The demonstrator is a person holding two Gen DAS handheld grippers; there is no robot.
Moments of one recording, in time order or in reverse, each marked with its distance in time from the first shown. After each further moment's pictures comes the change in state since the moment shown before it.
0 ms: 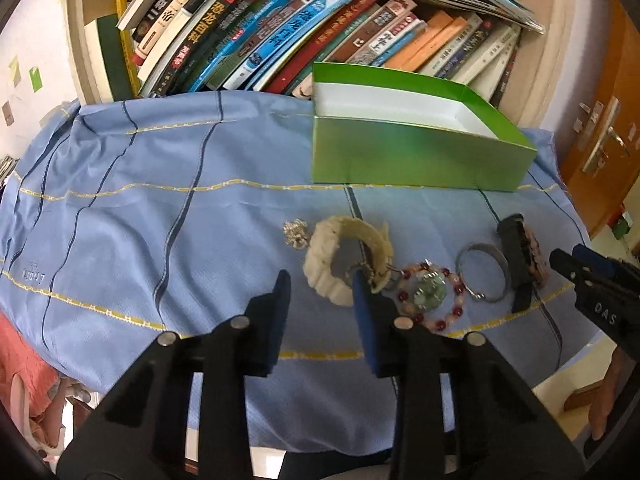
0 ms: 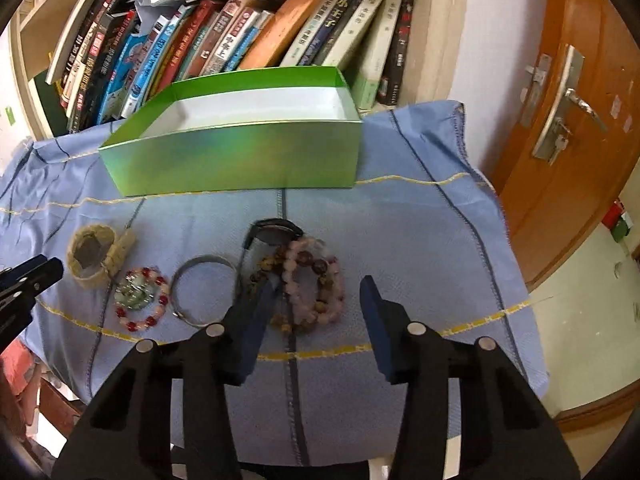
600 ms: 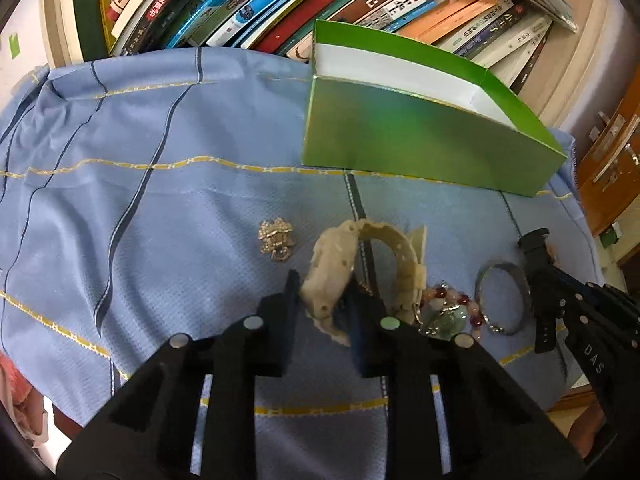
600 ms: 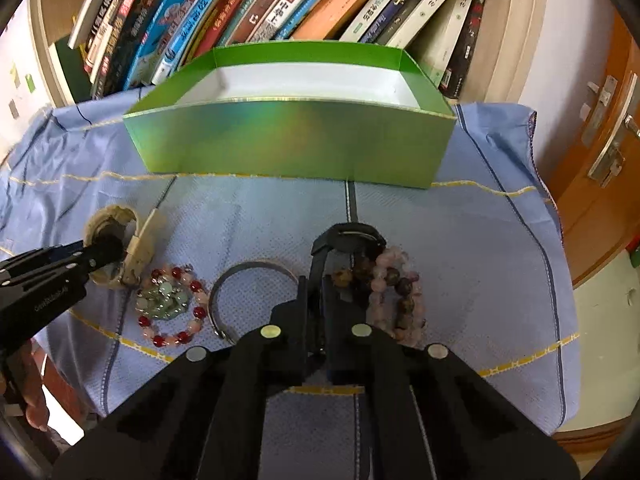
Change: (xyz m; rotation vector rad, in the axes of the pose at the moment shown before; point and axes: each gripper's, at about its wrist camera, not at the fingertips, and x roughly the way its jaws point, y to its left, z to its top) left arm 0.057 0.006 0.017 -0.056 0.116 -0.069; right arm 0.033 0.038 0.012 -0.091 0.070 0.089
